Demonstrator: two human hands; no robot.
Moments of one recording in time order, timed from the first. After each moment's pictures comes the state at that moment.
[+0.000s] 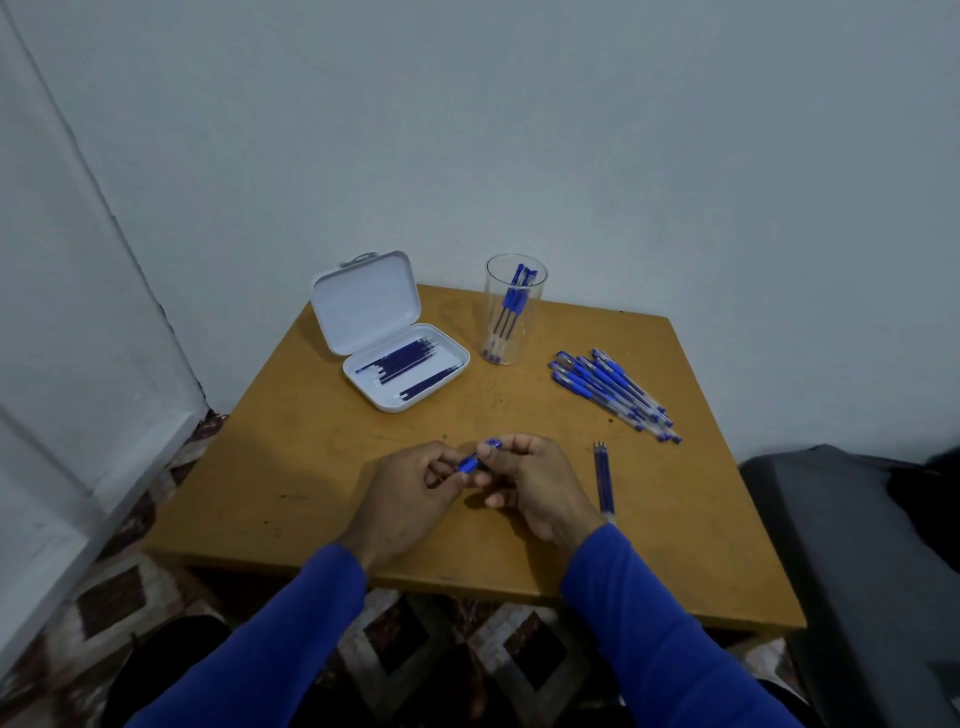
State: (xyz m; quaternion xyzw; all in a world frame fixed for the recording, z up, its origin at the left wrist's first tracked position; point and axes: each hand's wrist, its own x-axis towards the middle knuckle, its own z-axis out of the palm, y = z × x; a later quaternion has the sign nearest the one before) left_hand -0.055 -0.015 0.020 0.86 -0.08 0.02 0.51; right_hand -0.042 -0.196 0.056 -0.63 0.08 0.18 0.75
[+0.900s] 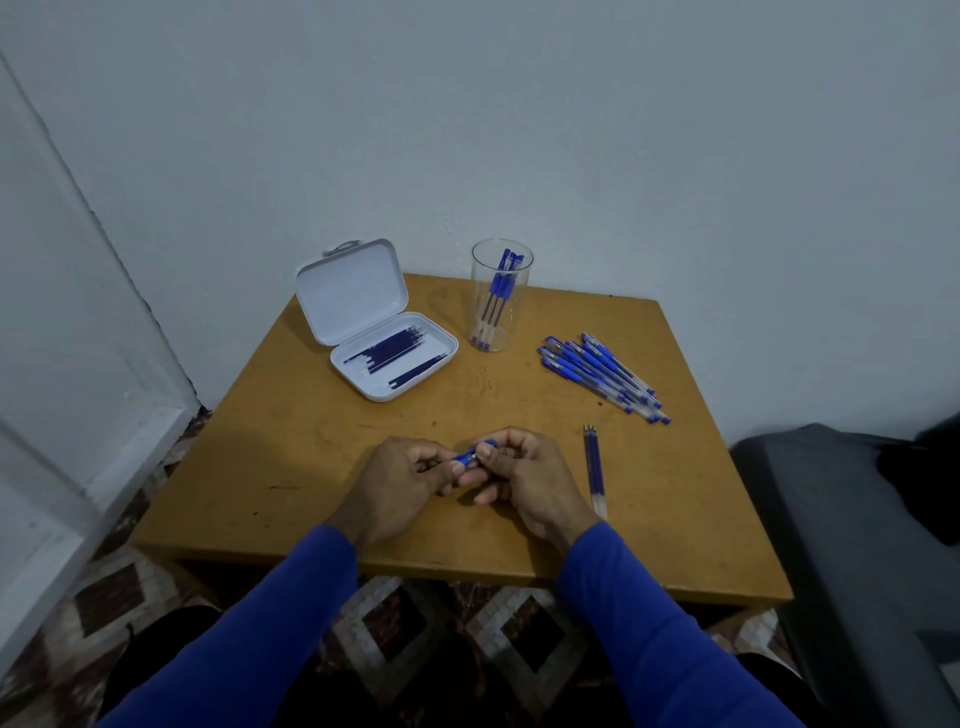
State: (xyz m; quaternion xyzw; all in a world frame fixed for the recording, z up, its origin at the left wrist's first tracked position) left_hand -0.052 -0.014 0.027 0.84 -0.08 -0.09 0.53; right_hand -0.052 -0.205 0.040 -0.61 0.03 0.16 0.78
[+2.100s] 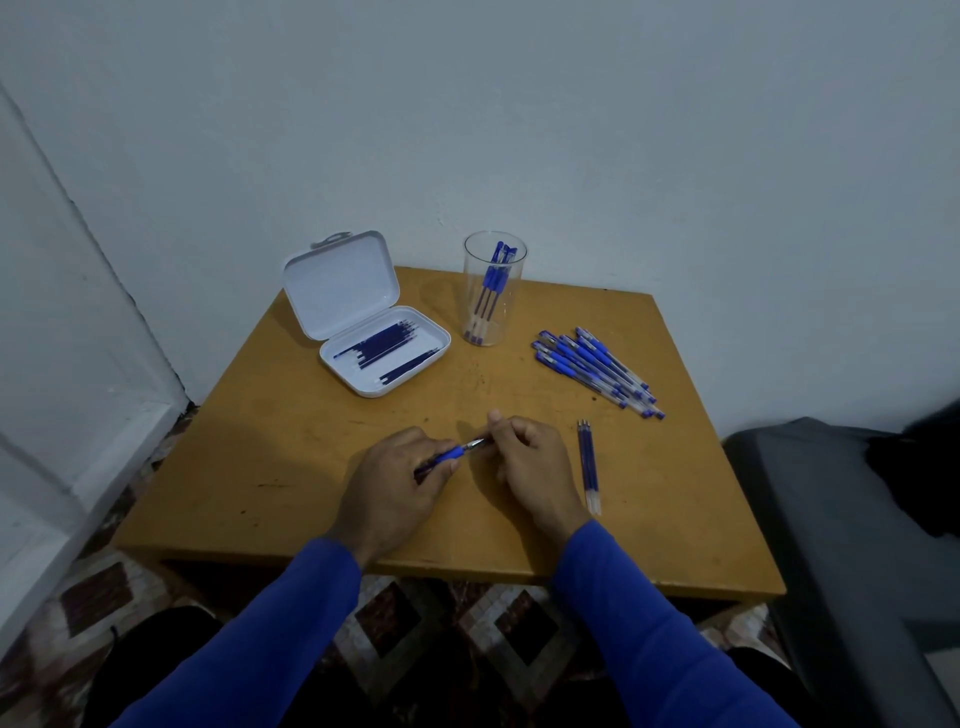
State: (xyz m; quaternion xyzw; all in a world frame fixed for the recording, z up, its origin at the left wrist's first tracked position) left_hand -0.057 -0.023 0.009 0.91 -0.16 0.12 0.37; right_hand -0.044 -0.208 0.031 -0.81 0.04 0.00 0.58
